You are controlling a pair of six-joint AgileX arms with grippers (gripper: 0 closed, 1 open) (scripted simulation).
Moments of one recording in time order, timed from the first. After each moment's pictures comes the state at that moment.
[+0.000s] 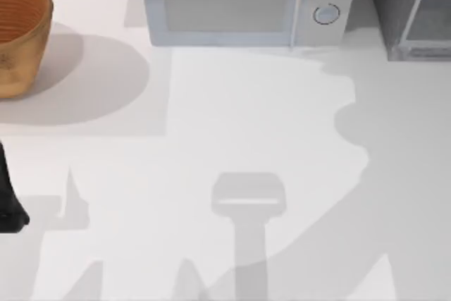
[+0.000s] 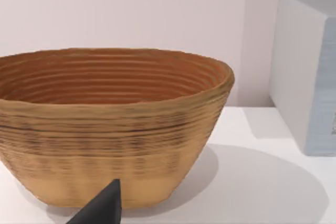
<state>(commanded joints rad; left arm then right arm) 0.00 0.00 0.00 0.00 0.00 0.00 -0.24 2.17 1.29 0.88 -0.20 0.01</state>
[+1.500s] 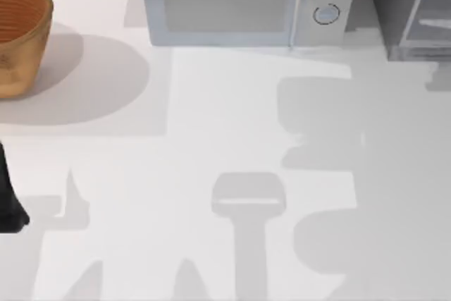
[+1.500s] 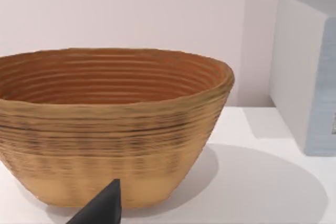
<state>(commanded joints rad) 0.00 0.00 0.00 0.00 0.00 0.00 -0.25 1.64 0.72 0.90 -0.23 0.01</state>
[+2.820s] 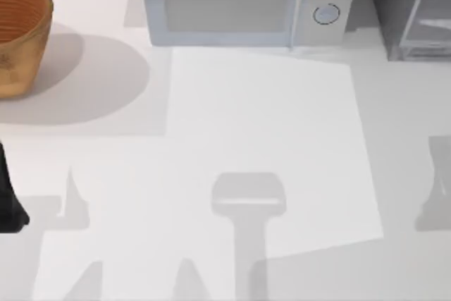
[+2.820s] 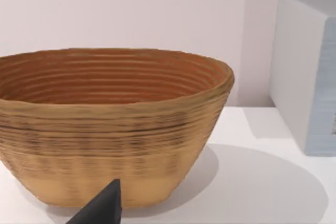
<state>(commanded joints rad) 0.00 0.00 0.00 0.00 0.00 0.00 0.00 0.00 0.00 0.00 0.00 0.00</state>
